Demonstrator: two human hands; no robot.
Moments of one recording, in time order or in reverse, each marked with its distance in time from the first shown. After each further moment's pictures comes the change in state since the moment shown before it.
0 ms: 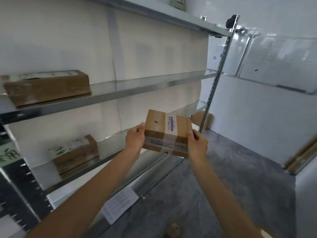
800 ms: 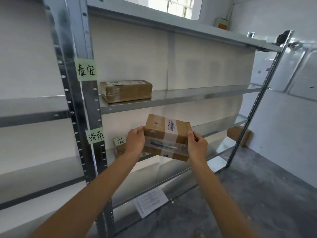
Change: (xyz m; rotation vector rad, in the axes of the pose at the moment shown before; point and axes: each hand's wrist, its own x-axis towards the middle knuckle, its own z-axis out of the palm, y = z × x) left_hand -0.086 -0.004 -0.201 0.110 0.301 0.088; right_hand -0.172 -0.086 0.075 0.131 -0.295 -0.015
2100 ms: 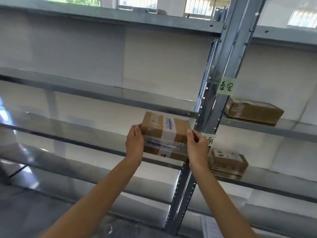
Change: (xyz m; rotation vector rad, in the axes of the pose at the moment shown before) left_hand -0.135 -0.061 -0.322 -0.118 0.723 -0.111; right_hand -0.241 -0.074 0.202 0.104 -0.676 -0.202
